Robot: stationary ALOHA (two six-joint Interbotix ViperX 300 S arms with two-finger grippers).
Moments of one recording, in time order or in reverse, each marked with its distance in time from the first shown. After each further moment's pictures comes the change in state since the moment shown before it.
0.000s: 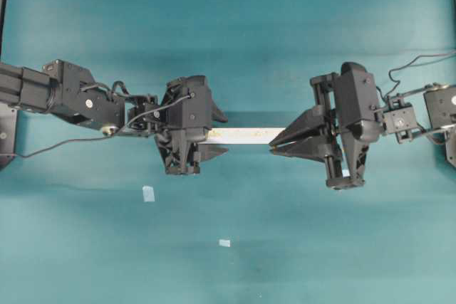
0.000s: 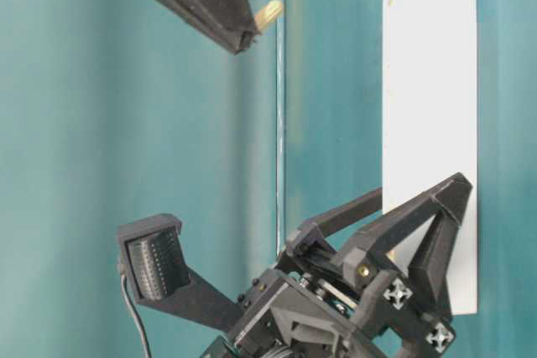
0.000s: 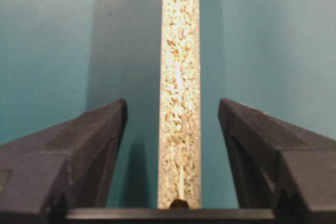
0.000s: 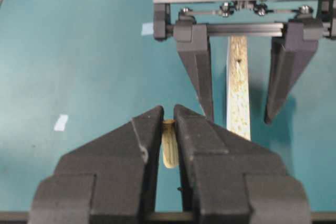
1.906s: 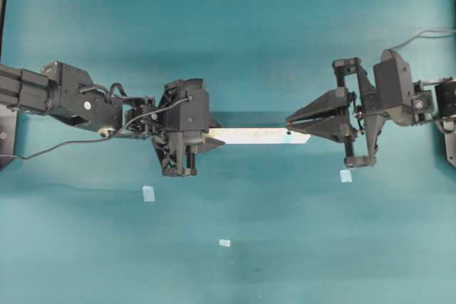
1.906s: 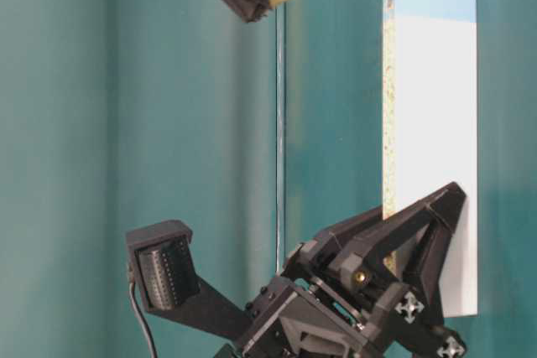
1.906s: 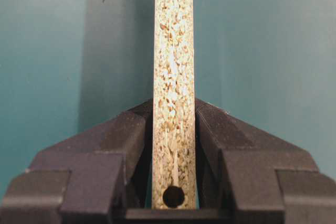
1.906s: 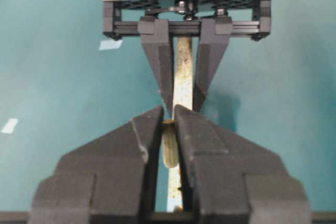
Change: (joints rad) left arm -0.006 0.000 0.017 0.002 -0.003 0.003; right arm -0.130 0.101 0.212 0.097 -0.511 -0.236
